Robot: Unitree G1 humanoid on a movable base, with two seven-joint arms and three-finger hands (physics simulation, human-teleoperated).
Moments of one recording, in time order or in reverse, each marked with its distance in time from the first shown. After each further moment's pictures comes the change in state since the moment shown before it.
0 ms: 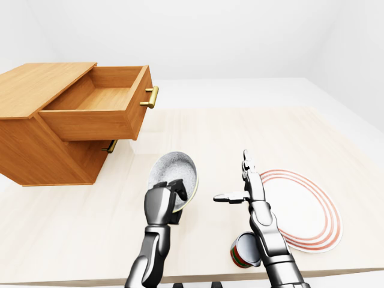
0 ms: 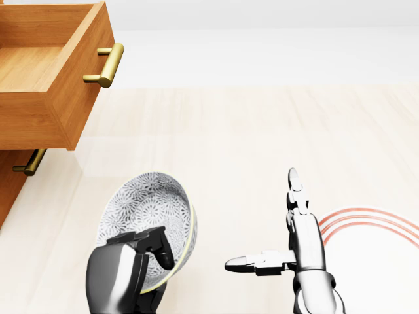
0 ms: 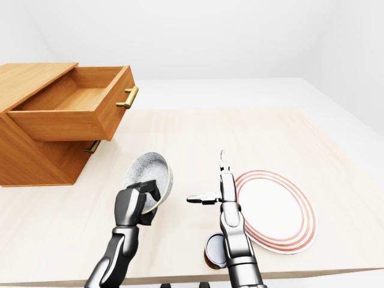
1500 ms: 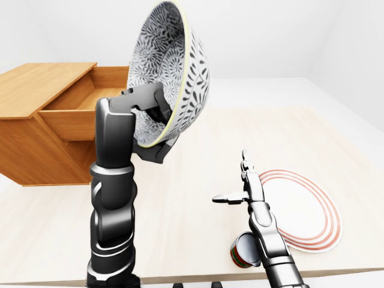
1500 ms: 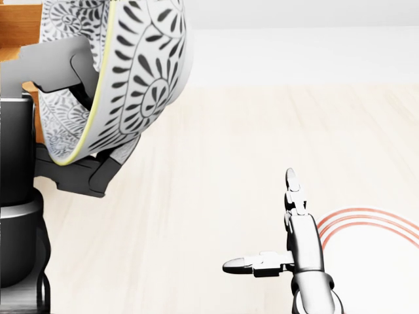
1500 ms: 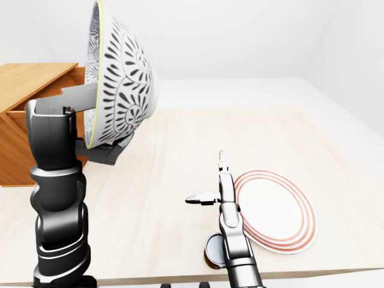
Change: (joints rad) left arm -0.463 0.046 0.263 -0.636 -0.496 0.001 -0.534; right arm 0.010 0.005 0.011 -0.019 -0.009 0.006 0.003
